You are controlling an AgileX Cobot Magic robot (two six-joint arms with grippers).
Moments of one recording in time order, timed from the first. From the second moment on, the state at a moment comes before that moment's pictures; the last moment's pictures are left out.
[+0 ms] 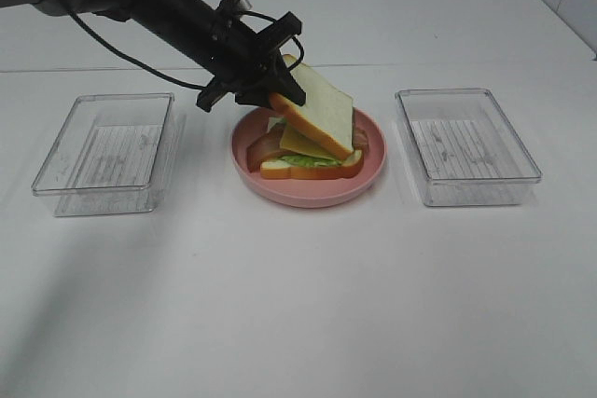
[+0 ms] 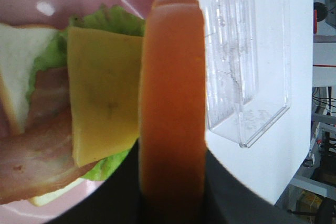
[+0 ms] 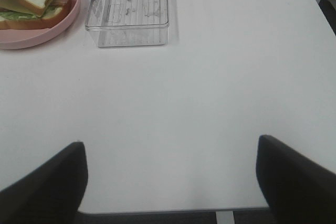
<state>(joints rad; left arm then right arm) -0.32 2.44 -2.02 -0.84 0.98 0.12 0.03 0.00 -0.46 -0.06 1.11 0.01</state>
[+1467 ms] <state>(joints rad) -0.33 2.41 -2.32 -0.27 1.21 -0.14 0.03 0.00 -0.46 -0.06 1.11 0.01</state>
